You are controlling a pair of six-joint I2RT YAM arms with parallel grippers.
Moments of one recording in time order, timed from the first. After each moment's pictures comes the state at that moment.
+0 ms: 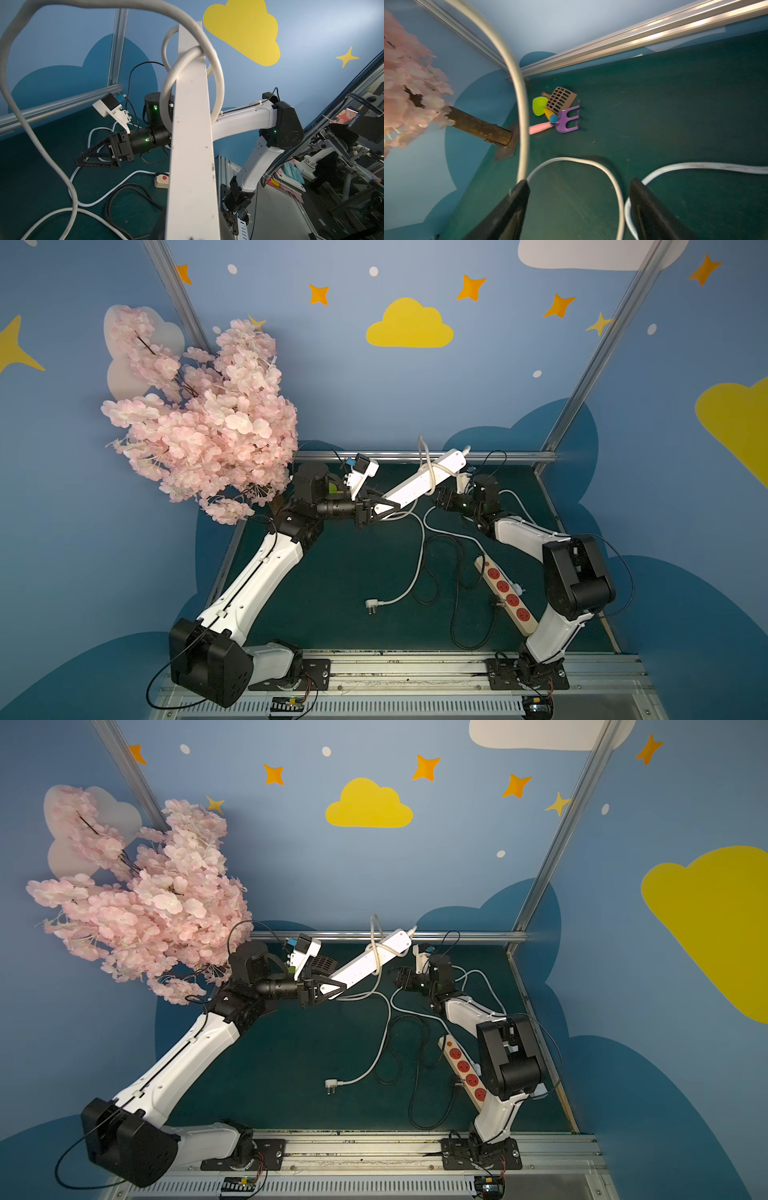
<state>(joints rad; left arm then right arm) -0.34 1.30 1.19 -0.10 1.04 -0.25 0.36 1.77 1.10 0.32 -0.46 0.50</state>
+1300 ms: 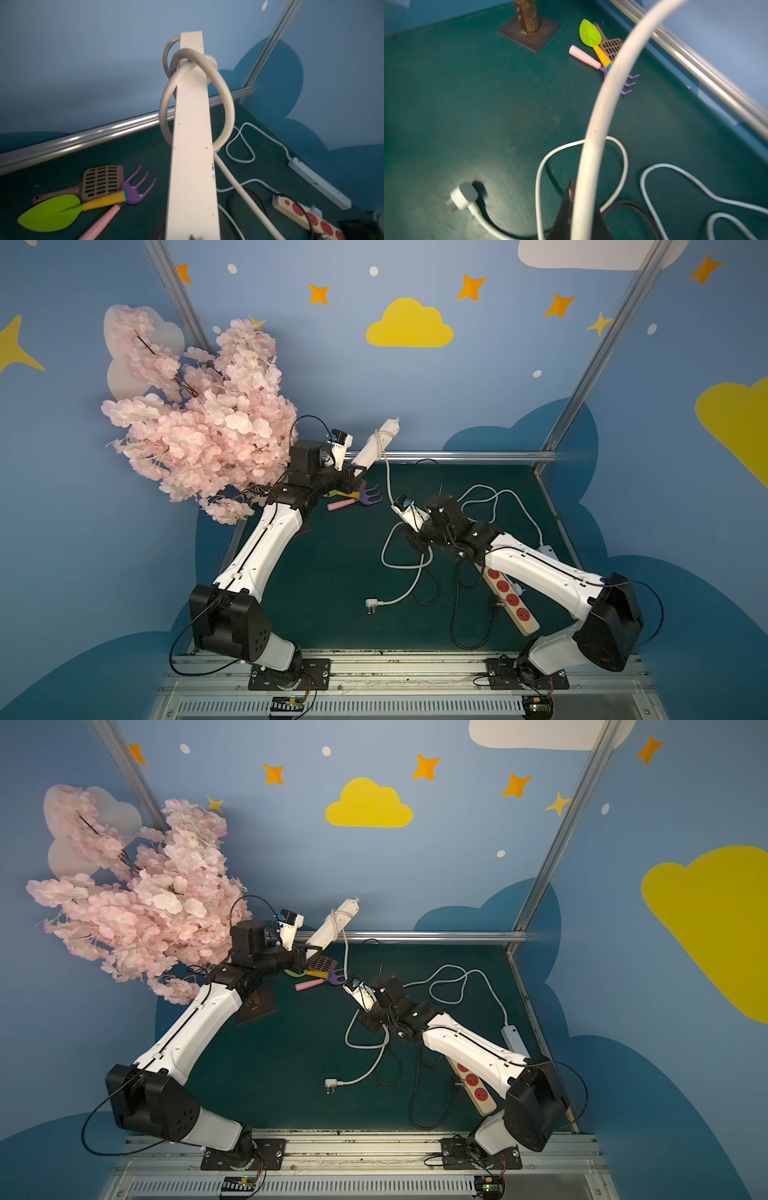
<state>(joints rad) -0.23 1.52 1.42 -0.39 0.40 0.01 0.86 1.47 1.23 -0.41 0.00 -0.30</state>
